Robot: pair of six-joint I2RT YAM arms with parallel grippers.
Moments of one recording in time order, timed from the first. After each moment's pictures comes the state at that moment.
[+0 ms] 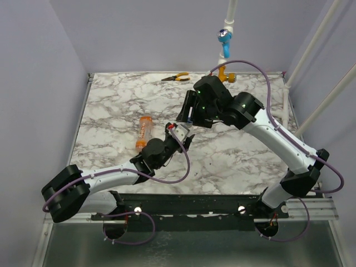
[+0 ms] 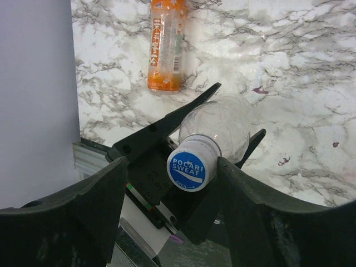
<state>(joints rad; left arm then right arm) -0.96 1.23 0.52 0.73 -0.27 0.14 0.89 1.59 1.86 -1.04 0.14 0.93</state>
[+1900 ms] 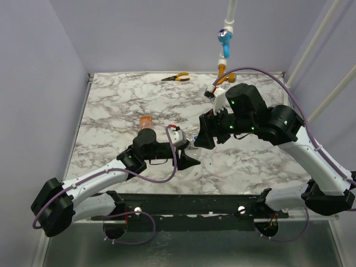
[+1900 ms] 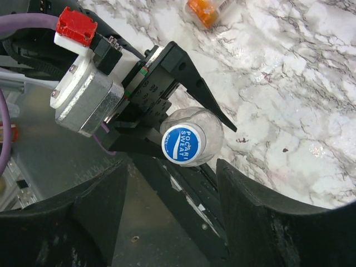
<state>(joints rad) -0.83 1.07 0.60 0.40 0.65 -0.06 0.90 1.31 1.75 -1.11 -0.21 0.32</state>
